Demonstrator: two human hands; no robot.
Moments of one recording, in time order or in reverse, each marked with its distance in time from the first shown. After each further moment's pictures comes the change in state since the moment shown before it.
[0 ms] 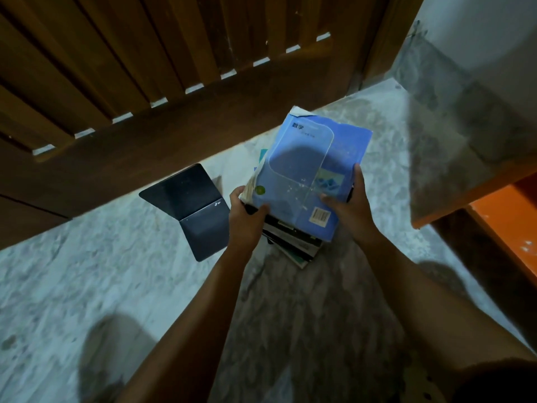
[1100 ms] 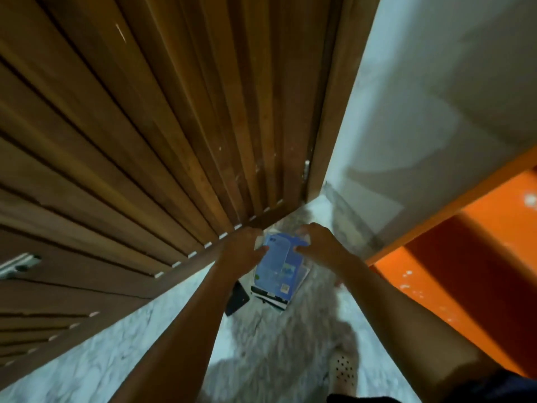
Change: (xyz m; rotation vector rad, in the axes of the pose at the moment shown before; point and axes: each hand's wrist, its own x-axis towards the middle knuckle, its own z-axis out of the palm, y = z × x) left_hand -0.137 0.519 -0.058 0.982 -0.434 0.363; right_hand -0.101 -0.537 -0.105 -0.712 -0.370 -0.019
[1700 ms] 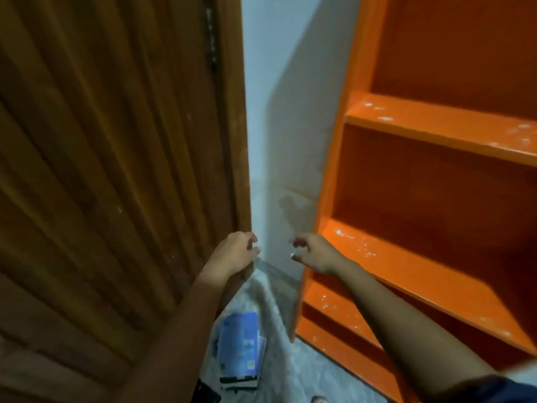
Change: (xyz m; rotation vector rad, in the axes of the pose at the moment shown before) left_hand -0.071 0.197 -0.185 0.124 -0.051 0.421; right_hand -0.204 -0.124 -0.165 -0.069 0.472 0.110
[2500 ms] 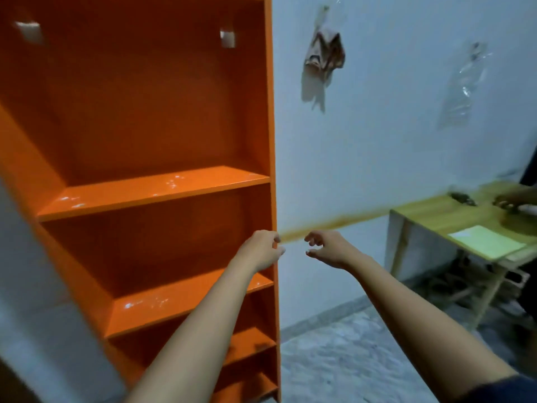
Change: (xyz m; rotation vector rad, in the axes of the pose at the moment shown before) left_hand -0.156 0.424 0.099 0.044 -0.318 0.994; right_hand -0.425 0.110 -0.192 -0.033 0.716 0.720
